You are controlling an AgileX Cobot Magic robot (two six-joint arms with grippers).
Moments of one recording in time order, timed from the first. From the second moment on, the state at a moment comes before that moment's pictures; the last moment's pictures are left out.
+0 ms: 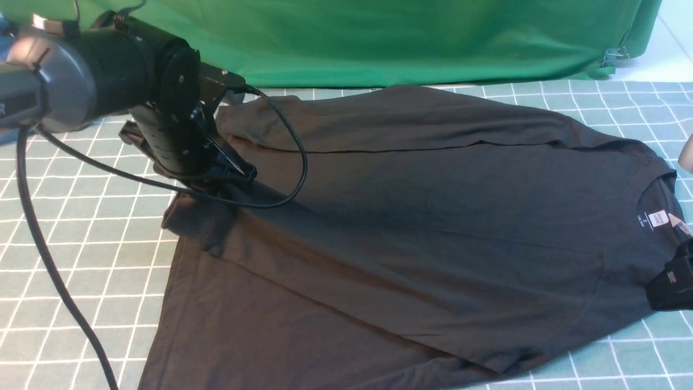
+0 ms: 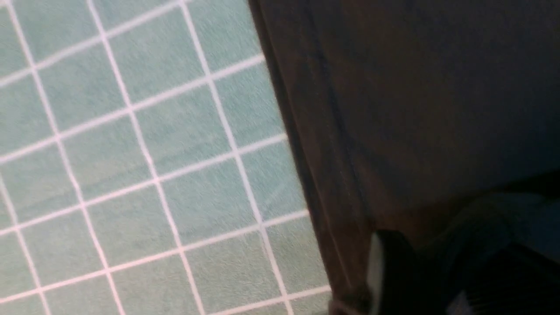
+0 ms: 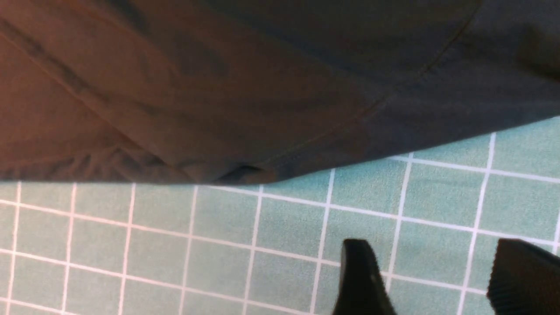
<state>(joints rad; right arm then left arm) 0.14 1.09 -0.85 0.28 1.06 -0.11 -0.23 1.86 -1.38 0.24 0.84 -0.08</state>
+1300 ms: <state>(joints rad) 0.14 1.09 -0.85 0.28 1.05 -0.11 -0.13 2.19 -1.71 0.10 0.72 -0.18</state>
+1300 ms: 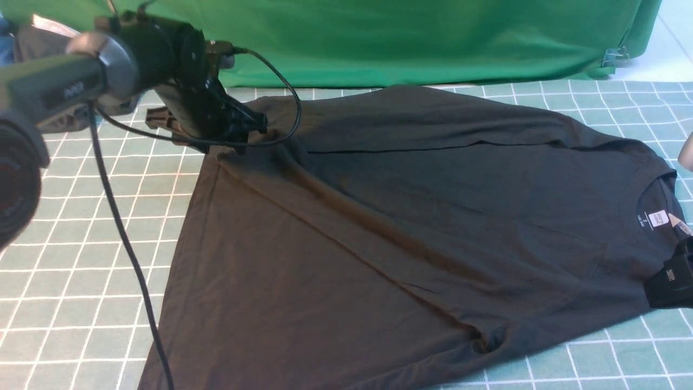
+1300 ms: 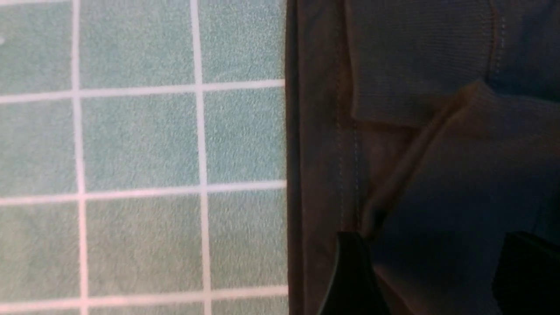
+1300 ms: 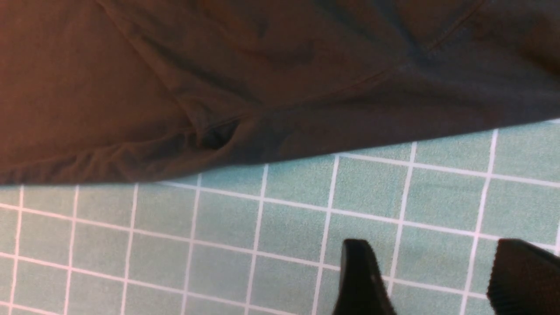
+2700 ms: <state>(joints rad) 0.14 1.09 -0.85 0.28 1.04 -0.13 -0.11 2.10 -1.63 0.15 1.00 -0.14</state>
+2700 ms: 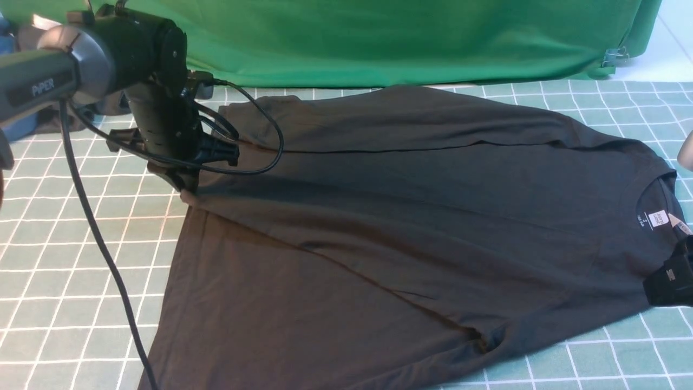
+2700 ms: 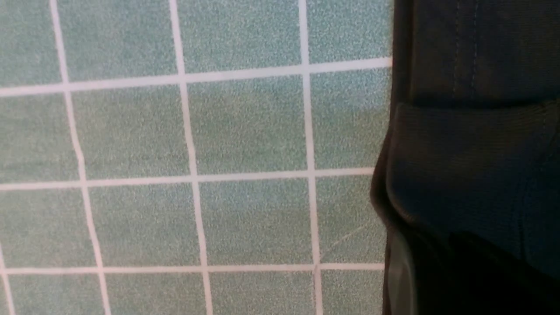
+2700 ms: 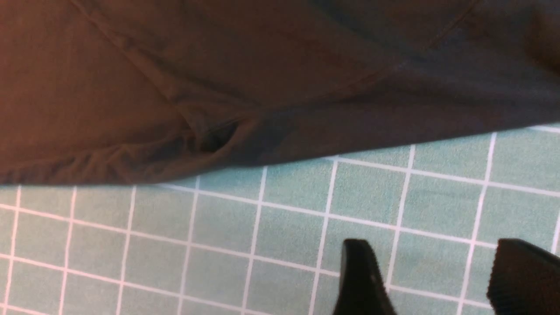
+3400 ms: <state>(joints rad) 0.14 1.09 -0.85 0.29 1.01 -0.14 -0.11 2.07 -1.85 0.12 0.86 -0.23</state>
